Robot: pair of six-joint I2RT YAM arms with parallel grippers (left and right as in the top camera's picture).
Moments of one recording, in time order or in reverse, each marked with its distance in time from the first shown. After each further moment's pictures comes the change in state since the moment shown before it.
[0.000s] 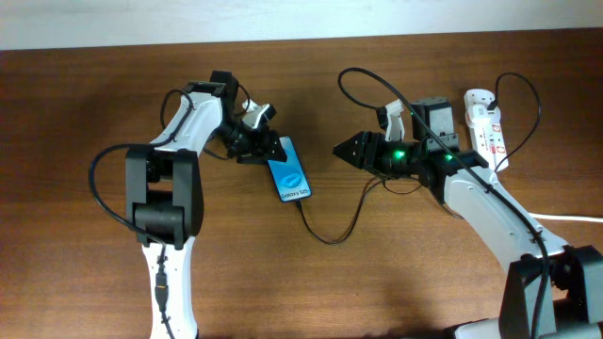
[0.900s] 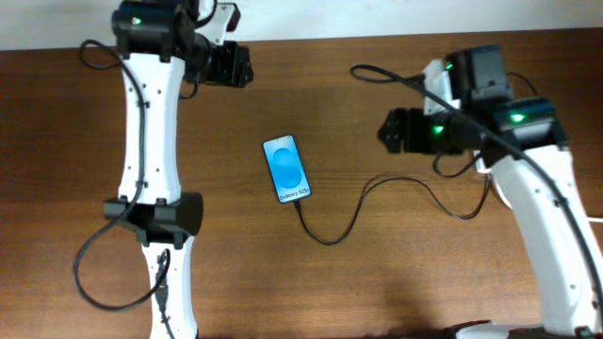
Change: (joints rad) left arm 0.005 0.001 1.078 -0.585 -0.367 -0.071; right arm -0.014 -0.088 0.633 -0.927 0.502 -0.342
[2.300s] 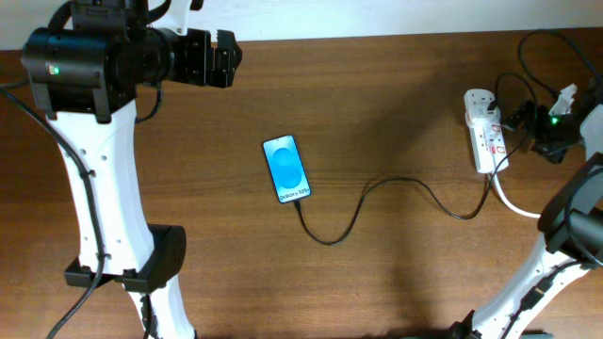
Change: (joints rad) left arm 0.000 -0.305 0.017 -0.003 -0.041 -0.010; right arm -0.722 0.758 0.170 0.351 -0.097 -0.132
